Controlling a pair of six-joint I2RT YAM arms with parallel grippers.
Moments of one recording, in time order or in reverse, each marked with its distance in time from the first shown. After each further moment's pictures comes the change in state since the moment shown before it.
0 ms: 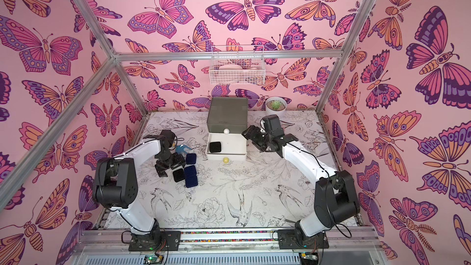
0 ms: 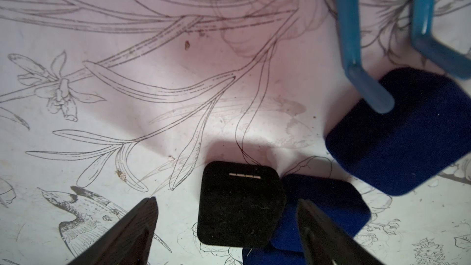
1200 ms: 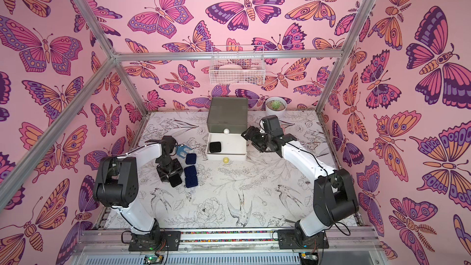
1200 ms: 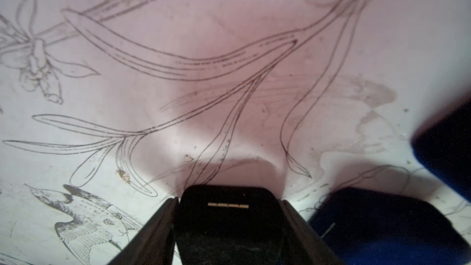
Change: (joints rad) left arm 0.002 0.006 -0.090 0.021 -0.016 0.000; right arm 0.000 0.011 0.000 -0.002 -0.015 0.000
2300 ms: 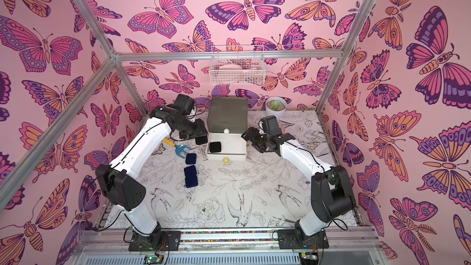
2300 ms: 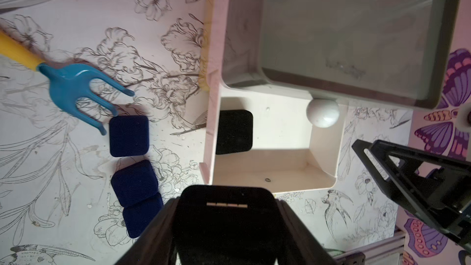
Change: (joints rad) left arm -0.357 0.042 0.815 -0.240 0.121 0.107; right arm 0.000 0.036 0.011 -0.014 0.013 -0.005
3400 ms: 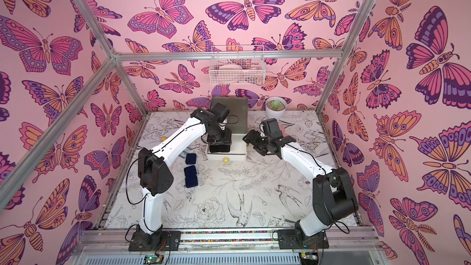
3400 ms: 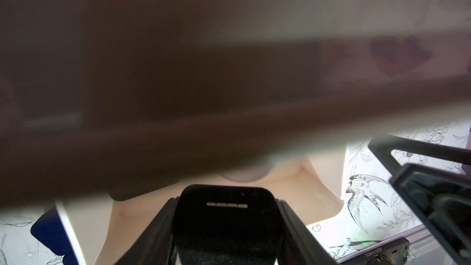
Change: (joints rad) left arm -0.194 0.292 0.190 -0.031 -0.040 0.034; right arm 0.000 -0.029 -0.051 0.000 0.018 -0.002
